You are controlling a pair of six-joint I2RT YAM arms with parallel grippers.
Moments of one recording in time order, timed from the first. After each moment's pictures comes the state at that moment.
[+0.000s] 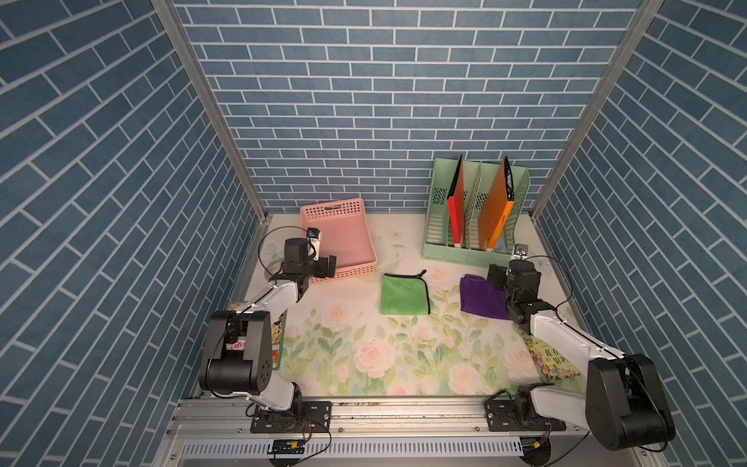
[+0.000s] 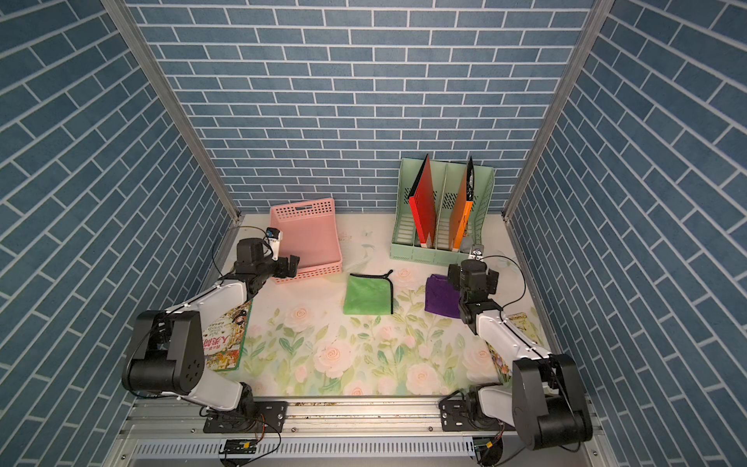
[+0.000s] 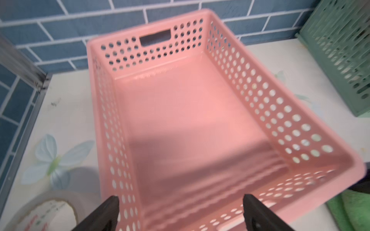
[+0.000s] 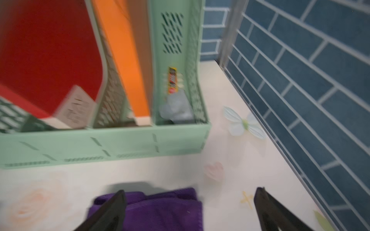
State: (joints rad) left arm -0.03 1.54 0.77 0.13 0.09 0.05; right arm 0.12 1.27 0.51 0.21 0.41 0.12
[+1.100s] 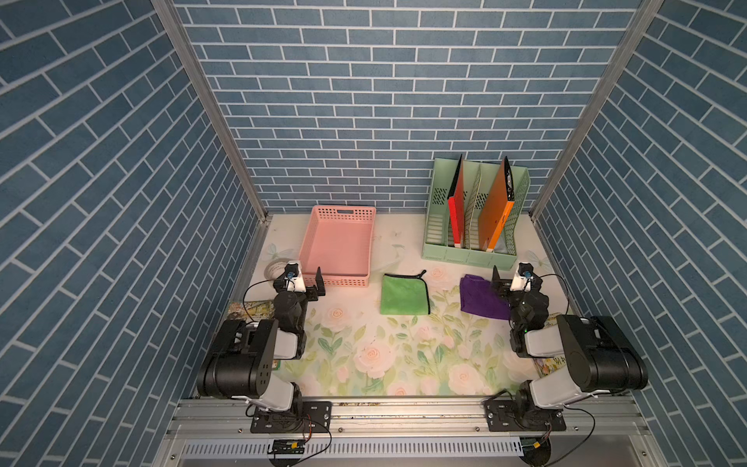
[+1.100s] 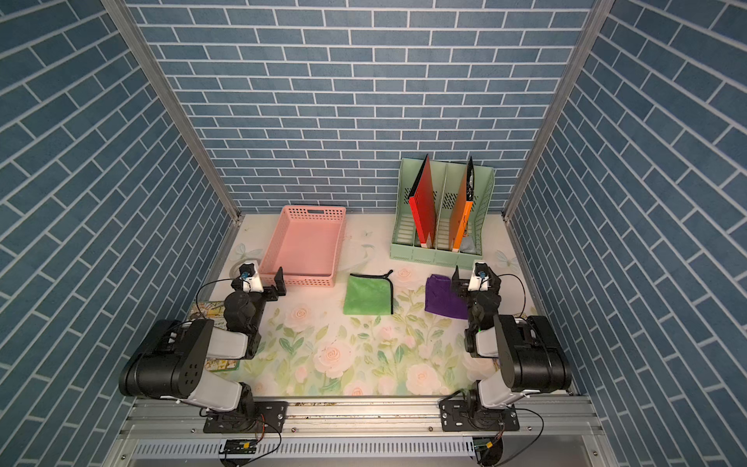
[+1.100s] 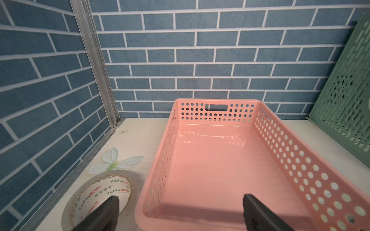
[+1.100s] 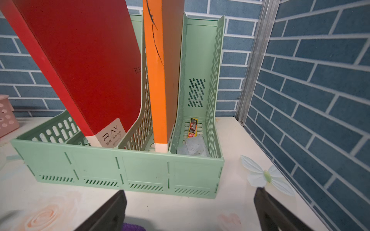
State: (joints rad) left arm -0.01 1.51 0.21 1.22 -0.06 -0.01; right arm 0.04 1.53 0.22 1.26 0.06 -0.06
